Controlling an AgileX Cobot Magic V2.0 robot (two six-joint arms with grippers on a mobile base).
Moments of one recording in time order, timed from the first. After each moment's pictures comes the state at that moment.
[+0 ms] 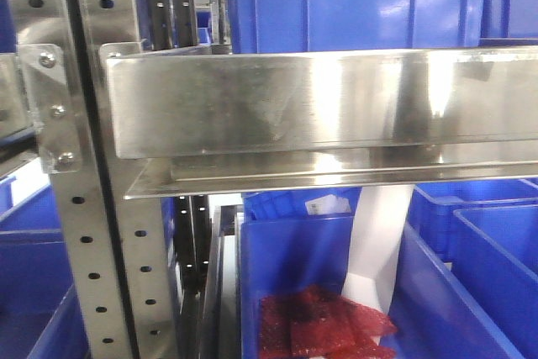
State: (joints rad) left arm -0.01 -0.01 0.03 -0.08 0.12 0.05; right arm 0.36 0.15 -0.56 -0.20 0.45 0.31
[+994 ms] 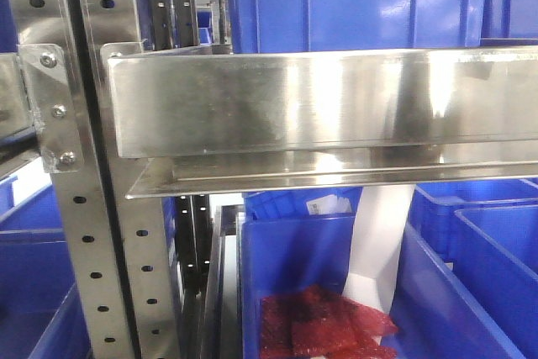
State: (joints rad) left arm -0.01 -0.01 0.03 -0.08 0.12 0.05; right arm 0.36 0.15 -0.56 -0.20 0.45 0.31
